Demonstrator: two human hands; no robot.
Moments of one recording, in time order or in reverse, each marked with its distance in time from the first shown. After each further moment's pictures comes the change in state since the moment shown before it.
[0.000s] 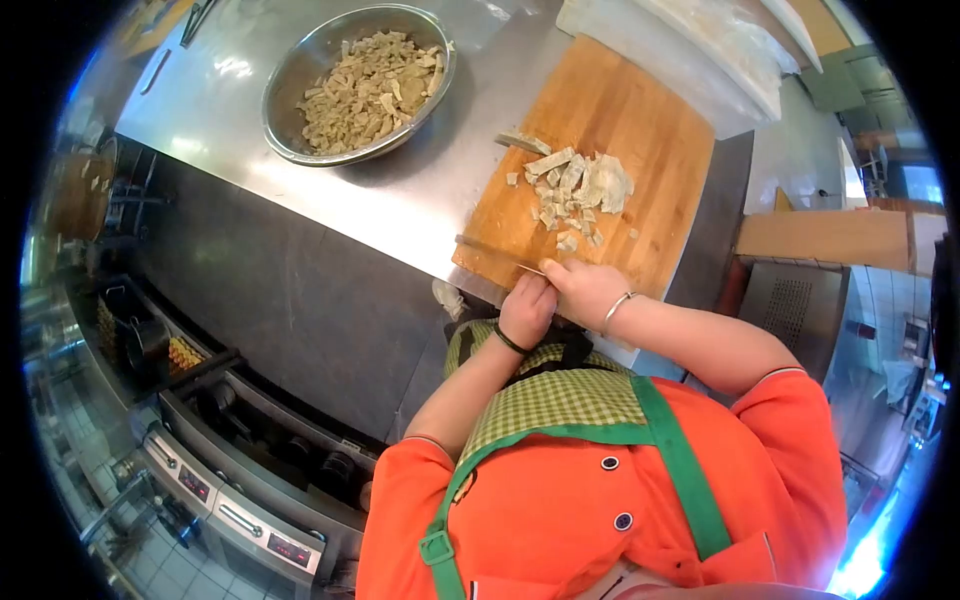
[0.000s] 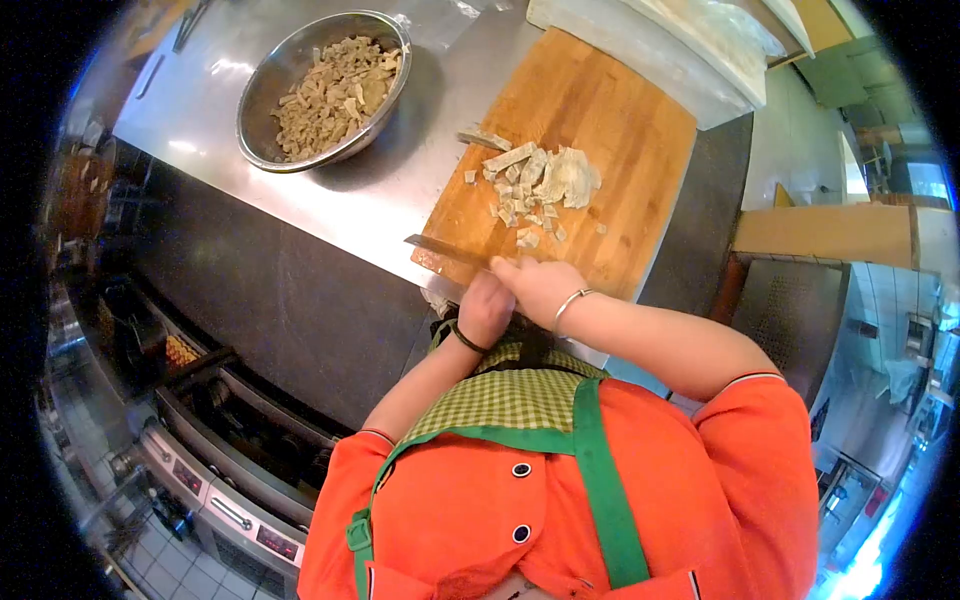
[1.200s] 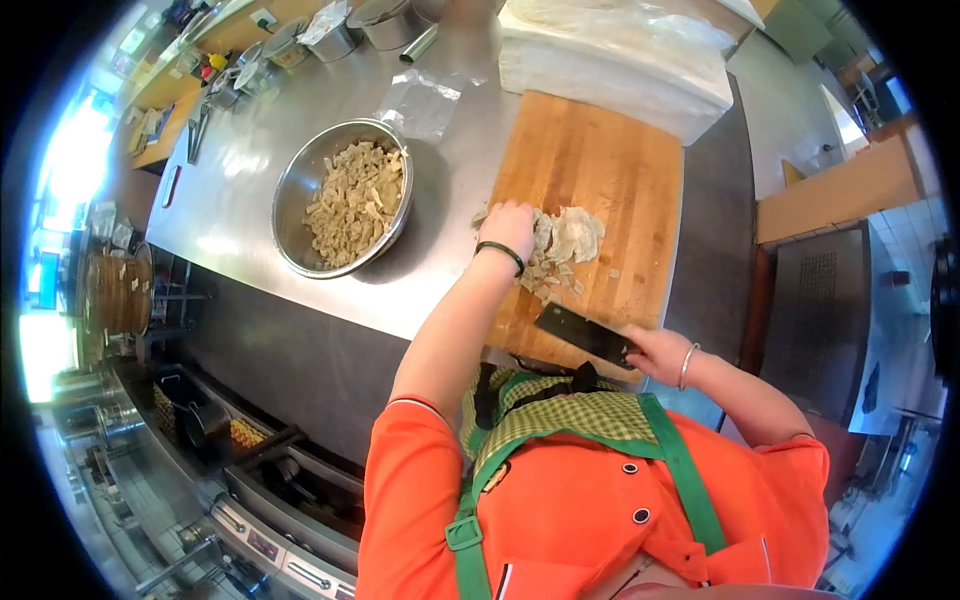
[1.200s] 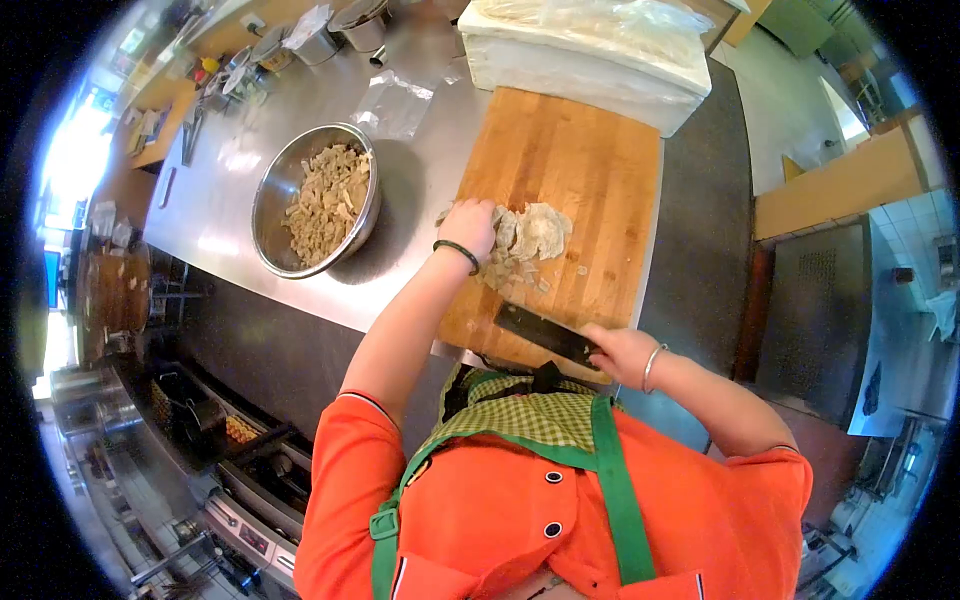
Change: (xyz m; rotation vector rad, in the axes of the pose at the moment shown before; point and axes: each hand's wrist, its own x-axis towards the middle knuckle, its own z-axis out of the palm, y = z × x) left_hand 0.193 -0.062 0.013 0.402 -0.652 -0.207; right_hand -0.110 0.073 0.001 0.510 0.054 0.123
